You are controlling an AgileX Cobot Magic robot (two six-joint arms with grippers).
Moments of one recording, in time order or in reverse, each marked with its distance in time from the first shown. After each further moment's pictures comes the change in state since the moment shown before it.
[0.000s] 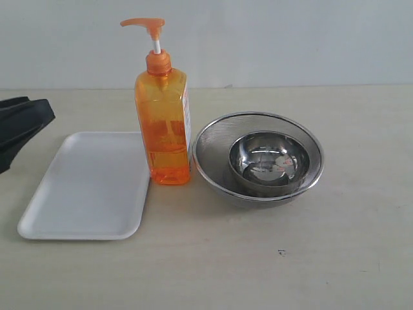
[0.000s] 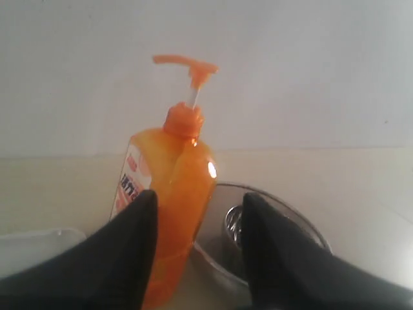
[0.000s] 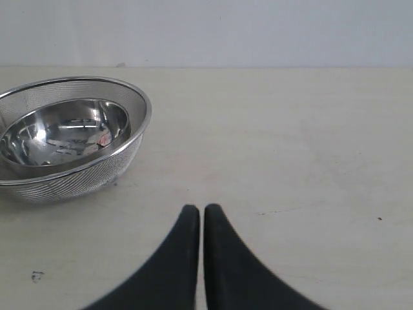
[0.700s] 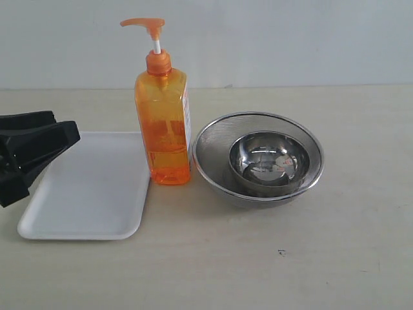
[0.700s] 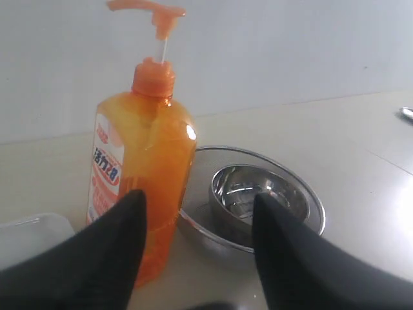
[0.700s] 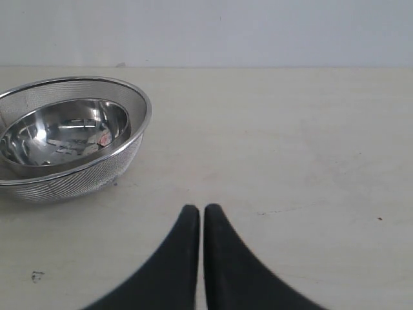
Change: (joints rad) left arm 0.000 0.092 -0.009 0.099 -0.079 0.072; right arm 0.000 0.000 0.000 0.000 0.000 0.000
